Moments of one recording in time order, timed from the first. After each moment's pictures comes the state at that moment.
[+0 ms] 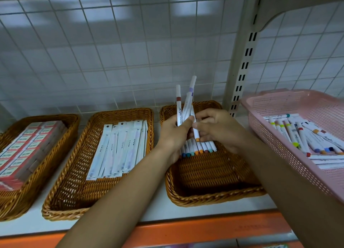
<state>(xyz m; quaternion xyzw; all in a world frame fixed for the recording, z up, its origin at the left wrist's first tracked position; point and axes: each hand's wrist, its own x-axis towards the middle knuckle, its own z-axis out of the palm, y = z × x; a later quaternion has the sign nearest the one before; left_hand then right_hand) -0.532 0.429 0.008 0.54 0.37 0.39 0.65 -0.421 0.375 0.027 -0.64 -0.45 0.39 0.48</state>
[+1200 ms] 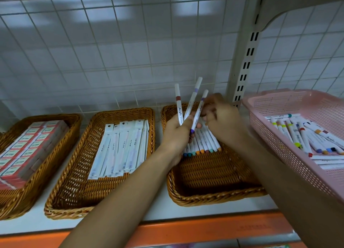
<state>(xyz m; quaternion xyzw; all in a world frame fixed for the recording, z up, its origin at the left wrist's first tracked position) -0.536 0.421 0.013 0.57 0.37 0.37 0.63 -0.413 0.390 0.020 -0.71 -0.58 0.00 0.41</state>
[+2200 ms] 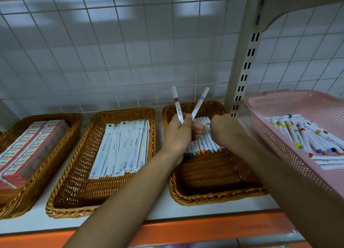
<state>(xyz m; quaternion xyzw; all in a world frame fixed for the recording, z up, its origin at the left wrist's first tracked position) -0.530 0.424 0.006 0.56 0.38 0.40 0.62 -0.408 0.395 0.008 -0.83 -0.56 0.00 0.08</state>
